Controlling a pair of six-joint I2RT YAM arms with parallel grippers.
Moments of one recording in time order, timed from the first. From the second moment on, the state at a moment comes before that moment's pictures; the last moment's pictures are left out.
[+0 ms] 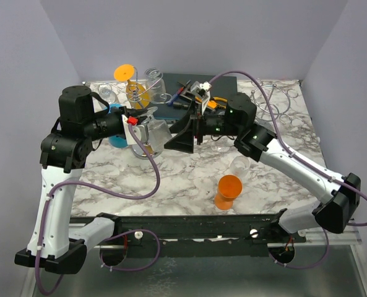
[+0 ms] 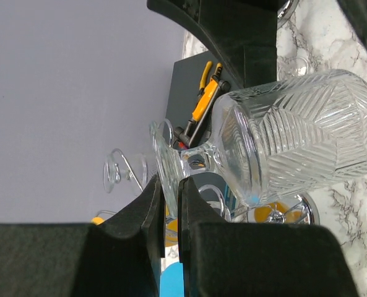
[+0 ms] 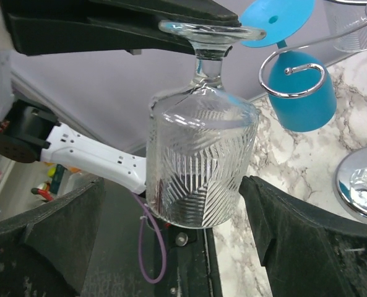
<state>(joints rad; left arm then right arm) -0.21 1.06 1.57 -0.91 0.81 1.21 0.80 1.38 1.31 0.09 -0.74 0.50</state>
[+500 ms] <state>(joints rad) -0.21 1.05 1.54 -0.87 0.86 1.21 0.88 1.45 1.24 0.23 -0.64 0.43</state>
